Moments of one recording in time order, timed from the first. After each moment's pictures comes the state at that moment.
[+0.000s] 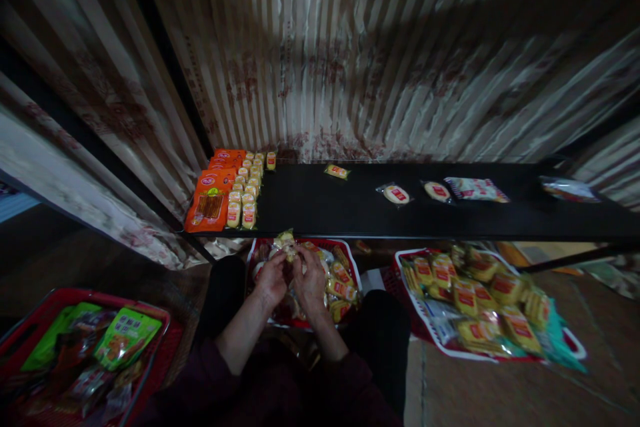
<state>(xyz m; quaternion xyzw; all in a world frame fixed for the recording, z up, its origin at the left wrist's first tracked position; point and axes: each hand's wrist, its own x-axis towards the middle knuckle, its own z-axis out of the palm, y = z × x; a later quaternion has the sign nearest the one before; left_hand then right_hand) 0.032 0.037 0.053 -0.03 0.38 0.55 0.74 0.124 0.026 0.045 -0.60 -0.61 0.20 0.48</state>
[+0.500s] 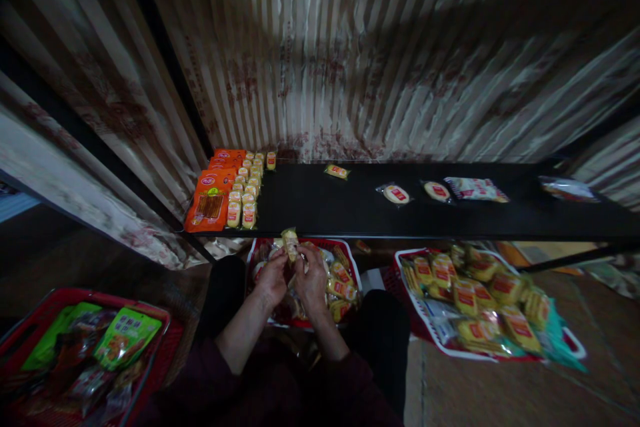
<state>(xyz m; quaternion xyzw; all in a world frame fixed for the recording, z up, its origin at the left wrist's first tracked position) 0.035 0.038 0.045 0.03 0.37 0.58 0.73 0.128 0.027 0.040 -0.60 -0.61 0.18 0.49</state>
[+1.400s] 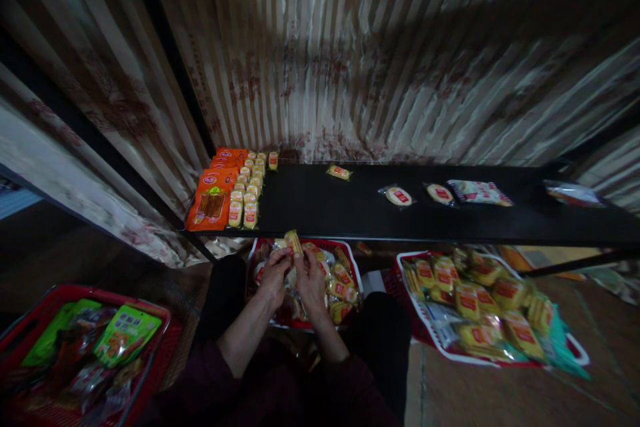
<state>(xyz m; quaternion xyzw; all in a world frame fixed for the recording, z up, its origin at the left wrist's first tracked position) 0.039 0.032 0.049 0.14 0.47 0.61 0.62 0.121 0.026 0.042 -0.61 -0.50 0.37 0.50</state>
